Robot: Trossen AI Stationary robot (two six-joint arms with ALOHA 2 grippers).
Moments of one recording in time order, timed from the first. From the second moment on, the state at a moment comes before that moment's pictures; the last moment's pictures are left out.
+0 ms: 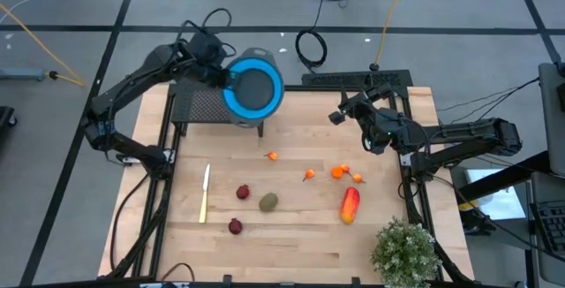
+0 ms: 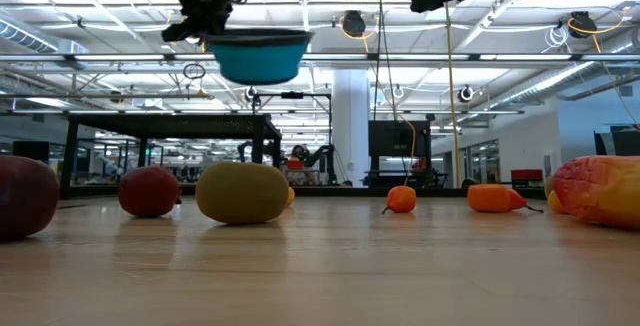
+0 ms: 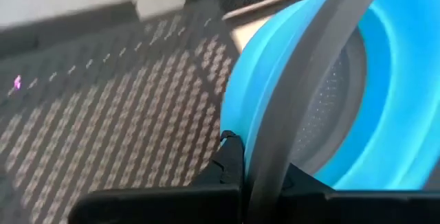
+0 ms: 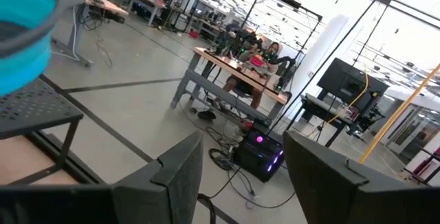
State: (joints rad) left arm 0.73 1.40 1.55 -1.09 0.09 -0.46; right arm -0.03 1.11 0.81 0.38 1.15 -0.51
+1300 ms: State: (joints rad) left arm 1.23 1.32 1.55 -1.45 0.39 -0.15; right arm -0.03 1.11 0.81 0.29 1.15 -0.46
